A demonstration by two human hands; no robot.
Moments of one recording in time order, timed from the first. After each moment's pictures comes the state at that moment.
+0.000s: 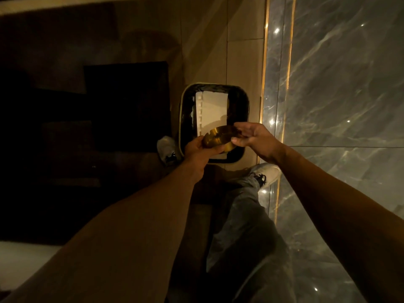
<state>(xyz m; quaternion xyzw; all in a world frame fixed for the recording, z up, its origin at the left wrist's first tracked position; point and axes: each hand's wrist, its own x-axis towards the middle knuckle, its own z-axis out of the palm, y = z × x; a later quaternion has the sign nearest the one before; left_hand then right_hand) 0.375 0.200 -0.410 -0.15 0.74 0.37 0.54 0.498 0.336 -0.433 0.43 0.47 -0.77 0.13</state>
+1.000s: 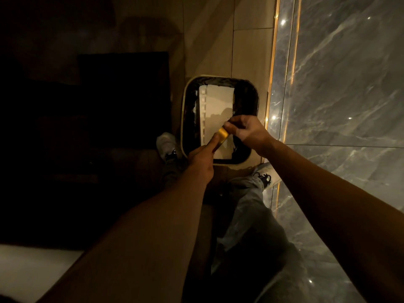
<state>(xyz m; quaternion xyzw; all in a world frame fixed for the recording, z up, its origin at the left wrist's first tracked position) 0.383 0.202 -0.447 -0.38 0.69 0.40 0.47 0.455 0.319 -0.472 0.46 0.54 -0.70 0.11</state>
